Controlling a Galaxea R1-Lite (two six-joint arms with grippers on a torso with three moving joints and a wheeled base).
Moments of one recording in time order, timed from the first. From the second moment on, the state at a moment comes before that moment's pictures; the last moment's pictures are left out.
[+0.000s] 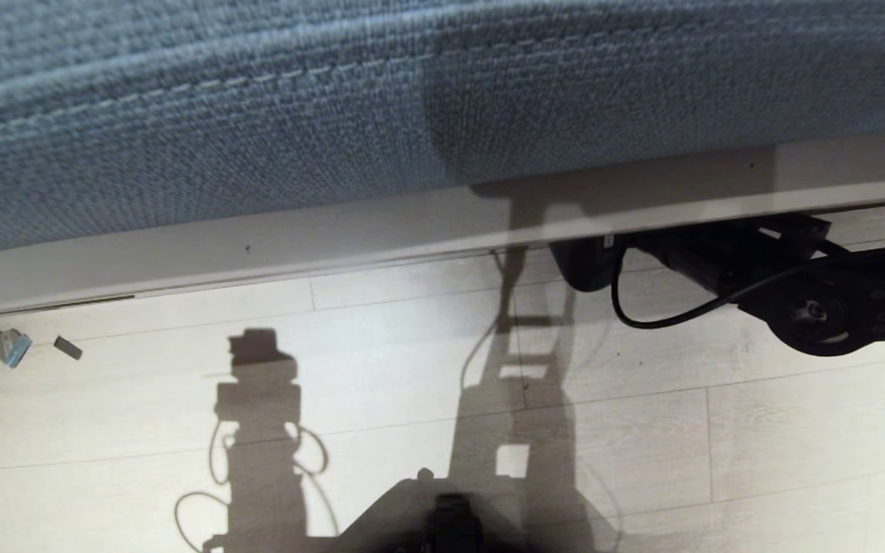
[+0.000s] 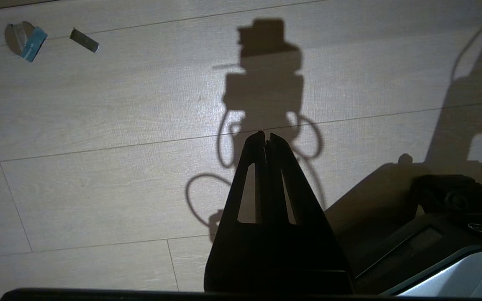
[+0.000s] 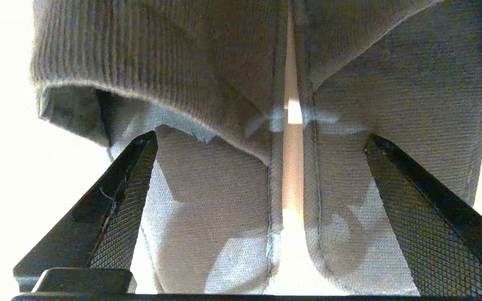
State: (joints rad) left arm 0.00 0.00 0.00 -0.02 0.00 -0.01; right arm 0.36 1.81 -1.20 -0.66 -0.24 -0.18
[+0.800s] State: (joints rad) left arm 0.00 0.00 0.00 -0.02 0.00 -0.01; right arm 0.39 1.68 -1.03 -0.66 -0.22 -0.20
